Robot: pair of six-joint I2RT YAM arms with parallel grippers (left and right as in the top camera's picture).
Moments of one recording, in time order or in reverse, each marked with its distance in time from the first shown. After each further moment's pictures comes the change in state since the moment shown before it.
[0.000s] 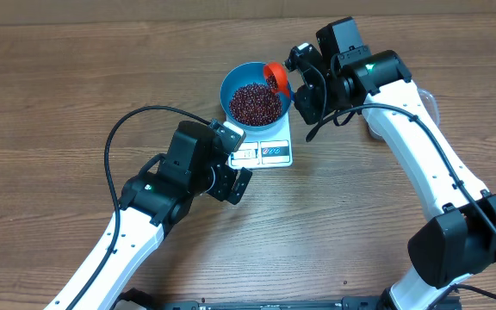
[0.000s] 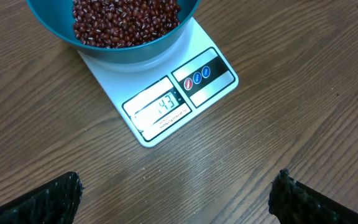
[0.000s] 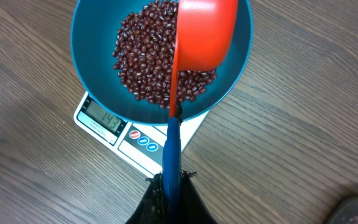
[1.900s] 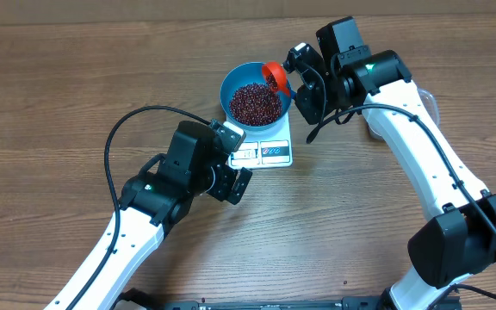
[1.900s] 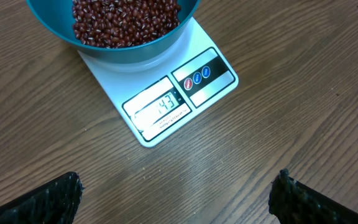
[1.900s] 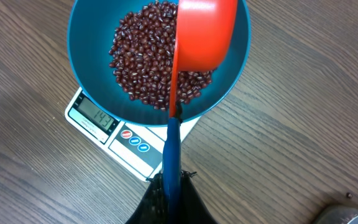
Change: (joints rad) left arm 0.000 0.000 0.000 0.000 0.000 0.000; right arm 0.000 0.000 0.000 0.010 0.015 -0.069
